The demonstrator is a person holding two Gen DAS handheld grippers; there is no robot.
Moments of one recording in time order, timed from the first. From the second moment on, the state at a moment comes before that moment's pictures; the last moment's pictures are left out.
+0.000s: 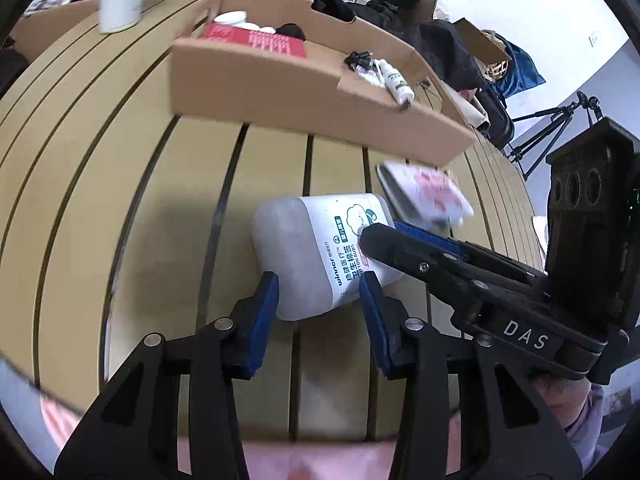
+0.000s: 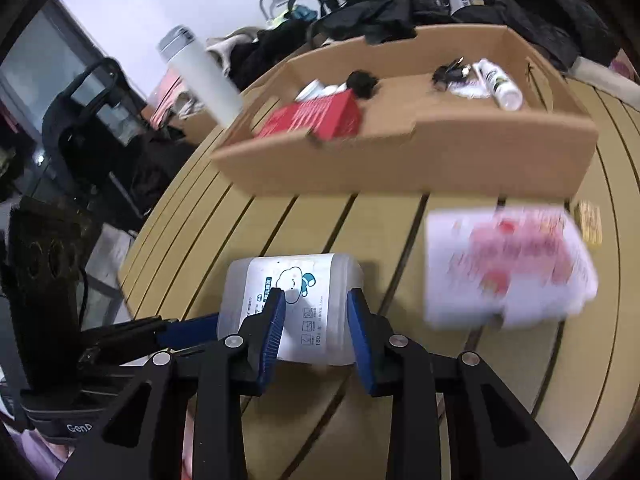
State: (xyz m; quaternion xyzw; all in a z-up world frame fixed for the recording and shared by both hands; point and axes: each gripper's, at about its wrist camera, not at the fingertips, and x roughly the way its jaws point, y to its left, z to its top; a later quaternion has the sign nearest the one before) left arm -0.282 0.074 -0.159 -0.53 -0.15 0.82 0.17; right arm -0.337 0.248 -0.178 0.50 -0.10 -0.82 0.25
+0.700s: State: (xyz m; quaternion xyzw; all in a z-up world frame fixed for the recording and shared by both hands) left arm -0.258 0.110 -0.076 -0.45 -0.13 0.86 0.23; right arm -0.277 0.299 -0.105 0.44 -0.13 -0.86 0.23
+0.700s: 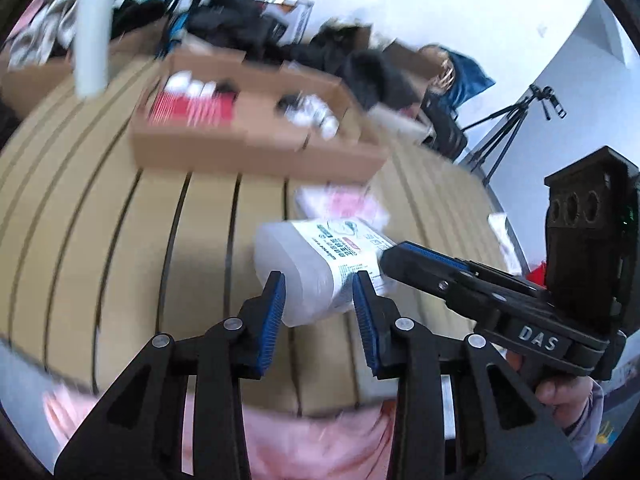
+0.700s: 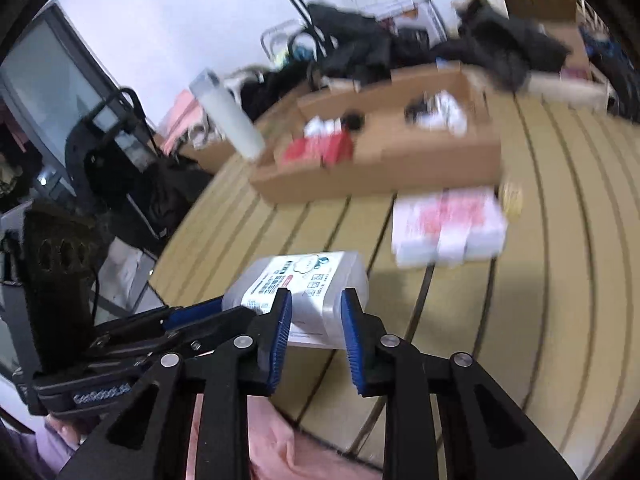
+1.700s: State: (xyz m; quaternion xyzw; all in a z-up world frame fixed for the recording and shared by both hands) left arm -0.472 0.189 -0.135 -0.51 -0.10 0.81 0.27; right arm -0.480 0.352 -0.144 0.51 -0.06 -0.85 0.12
